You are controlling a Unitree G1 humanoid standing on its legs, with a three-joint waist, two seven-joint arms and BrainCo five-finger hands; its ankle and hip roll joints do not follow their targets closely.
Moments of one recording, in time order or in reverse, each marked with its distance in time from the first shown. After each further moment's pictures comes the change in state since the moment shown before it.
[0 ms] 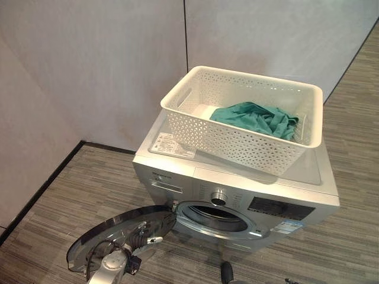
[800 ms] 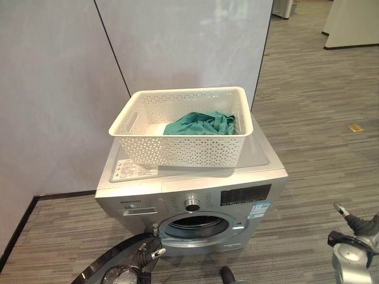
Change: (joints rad) left arm -0.009 -0.175 0.035 0.193 -0.034 0.001 0.092; right arm 0.088 -0.115 -0.361 -1.062 -0.221 -0.027 -0.532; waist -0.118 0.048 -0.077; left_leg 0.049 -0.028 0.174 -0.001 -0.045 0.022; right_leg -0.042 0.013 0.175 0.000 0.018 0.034
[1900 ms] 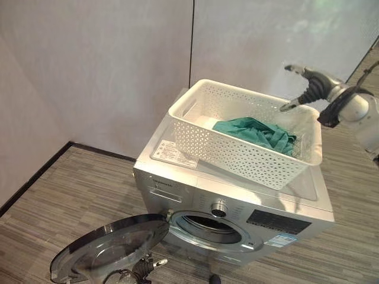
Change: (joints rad) left arm -0.082 0.024 -0.087 0.203 -0.040 0.005 -0.085; right arm -1.203 -0.670 1.124 0.370 0.138 0.001 0.790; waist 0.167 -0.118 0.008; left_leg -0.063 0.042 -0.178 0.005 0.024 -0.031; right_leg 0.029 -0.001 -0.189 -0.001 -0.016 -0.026
